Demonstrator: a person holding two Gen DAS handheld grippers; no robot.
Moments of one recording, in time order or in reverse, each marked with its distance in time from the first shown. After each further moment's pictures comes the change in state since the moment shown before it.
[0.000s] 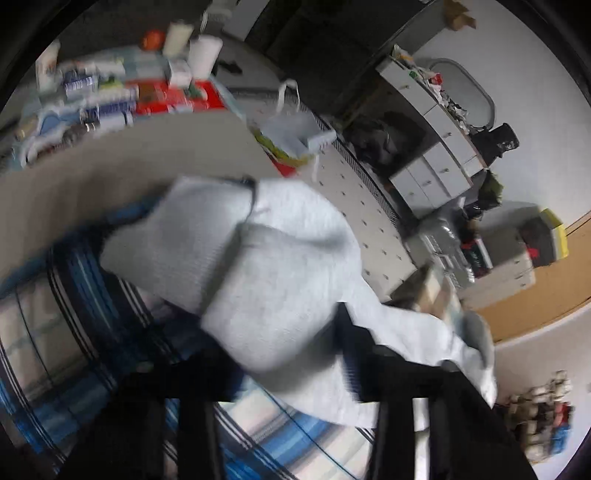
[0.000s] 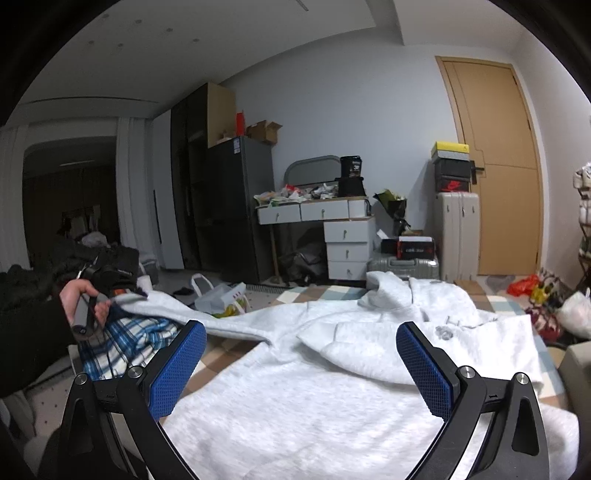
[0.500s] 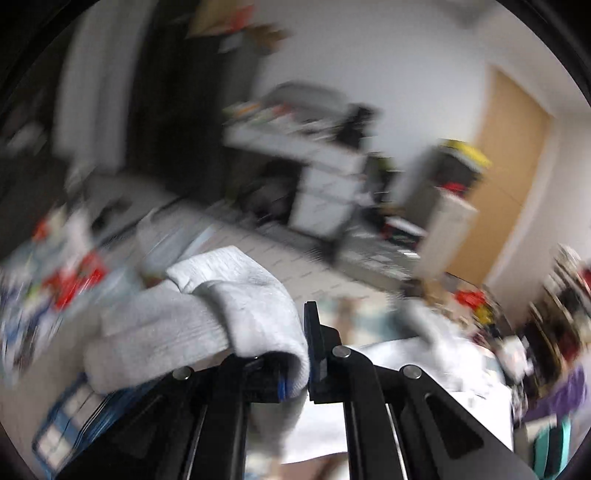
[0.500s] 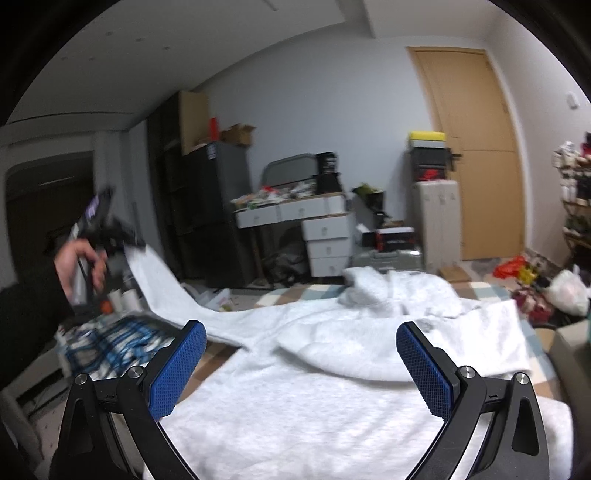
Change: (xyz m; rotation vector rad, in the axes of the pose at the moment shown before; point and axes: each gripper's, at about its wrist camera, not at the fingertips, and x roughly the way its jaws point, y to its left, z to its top) left arm -0.097 -0.228 -0.025 0.612 -0.269 -0.204; right arm -0.012 -0.031 0.013 0.105 0.002 -0.085
